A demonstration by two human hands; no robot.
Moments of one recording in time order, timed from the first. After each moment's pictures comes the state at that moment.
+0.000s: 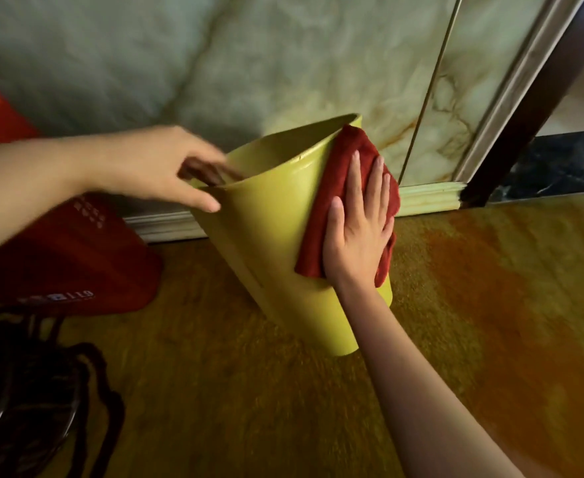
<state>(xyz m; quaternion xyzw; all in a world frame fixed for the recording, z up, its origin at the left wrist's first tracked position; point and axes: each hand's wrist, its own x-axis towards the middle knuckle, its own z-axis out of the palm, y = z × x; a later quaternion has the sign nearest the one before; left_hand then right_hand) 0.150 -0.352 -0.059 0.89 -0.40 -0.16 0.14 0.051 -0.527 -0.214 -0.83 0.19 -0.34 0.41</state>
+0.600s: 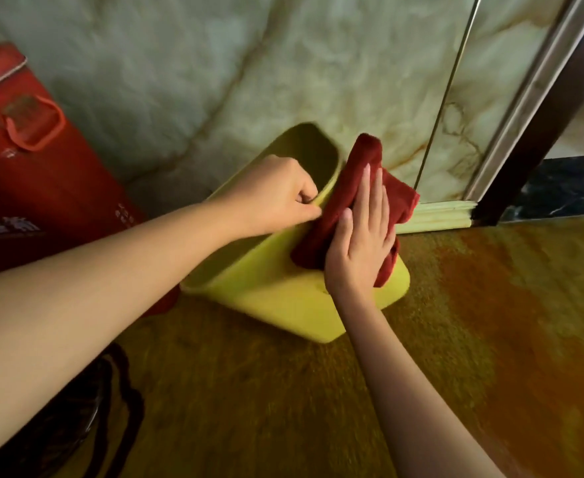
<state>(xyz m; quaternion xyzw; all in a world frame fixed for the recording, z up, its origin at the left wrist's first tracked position) 0.105 -0.408 -0.080 0.88 -0.45 0.04 0.14 0.041 -0.501 -0.190 -0.80 0.17 -0.37 0.45</state>
